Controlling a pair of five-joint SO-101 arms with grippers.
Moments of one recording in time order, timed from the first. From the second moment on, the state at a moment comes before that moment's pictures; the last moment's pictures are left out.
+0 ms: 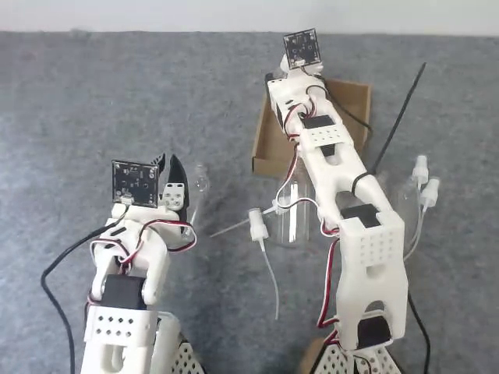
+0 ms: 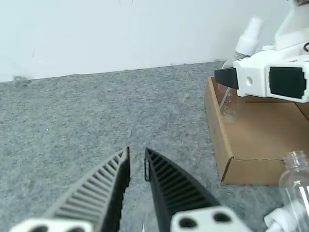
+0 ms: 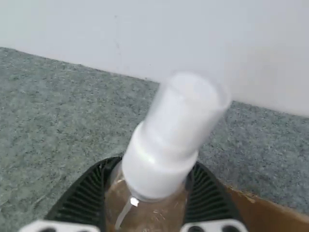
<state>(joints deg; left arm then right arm) -0.7 -77.7 80.0 32.9 2.7 -16.3 38.8 -13.1 7.6 2.4</state>
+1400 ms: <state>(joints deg) -0.7 -77.7 80.0 32.9 2.7 -16.5 34.6 -16.5 14.9 2.2</state>
